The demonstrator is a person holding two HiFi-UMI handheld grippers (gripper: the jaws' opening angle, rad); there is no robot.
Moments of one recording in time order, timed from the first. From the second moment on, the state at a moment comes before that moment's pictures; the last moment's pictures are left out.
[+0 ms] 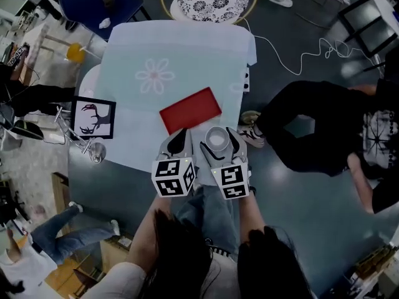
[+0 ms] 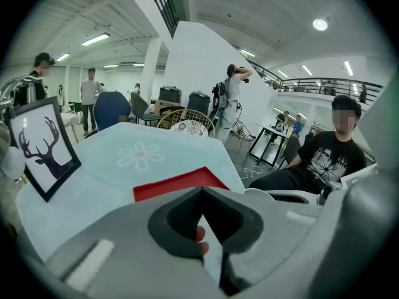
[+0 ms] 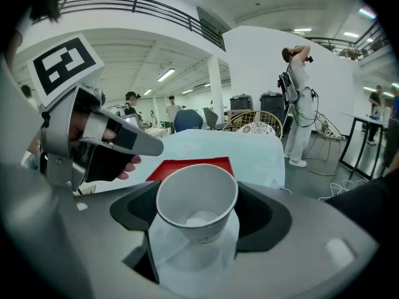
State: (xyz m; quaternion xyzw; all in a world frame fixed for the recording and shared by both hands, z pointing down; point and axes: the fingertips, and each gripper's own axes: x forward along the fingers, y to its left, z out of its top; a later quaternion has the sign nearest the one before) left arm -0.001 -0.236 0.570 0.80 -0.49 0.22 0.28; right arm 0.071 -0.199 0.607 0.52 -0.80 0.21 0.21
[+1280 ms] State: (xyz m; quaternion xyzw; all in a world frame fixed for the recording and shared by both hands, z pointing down) left arm -0.044 -0.200 0.442 0.82 -0.52 0.12 0.21; right arm 0.055 -0.187 0.433 0.54 -0.82 0.13 0.12
